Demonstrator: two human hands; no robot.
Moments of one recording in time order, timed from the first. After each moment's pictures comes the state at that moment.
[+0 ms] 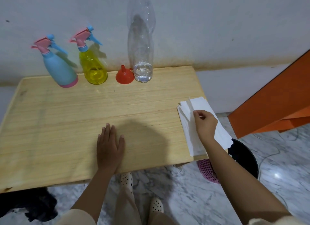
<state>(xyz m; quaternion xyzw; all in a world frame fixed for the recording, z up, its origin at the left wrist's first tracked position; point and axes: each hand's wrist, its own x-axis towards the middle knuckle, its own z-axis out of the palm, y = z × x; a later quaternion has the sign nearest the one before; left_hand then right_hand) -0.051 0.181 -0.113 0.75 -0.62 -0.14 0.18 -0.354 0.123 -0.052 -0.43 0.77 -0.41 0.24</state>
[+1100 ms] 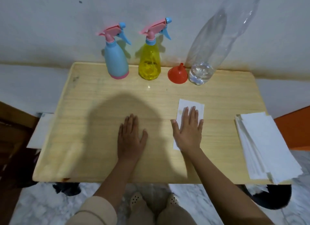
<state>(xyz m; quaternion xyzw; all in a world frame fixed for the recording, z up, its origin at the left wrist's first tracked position) 0.062 0.153 -0.112 0.76 -0.62 -0.12 0.16 -0.129 0.103 -0.111 -0.68 0.71 -0.08 0.15</state>
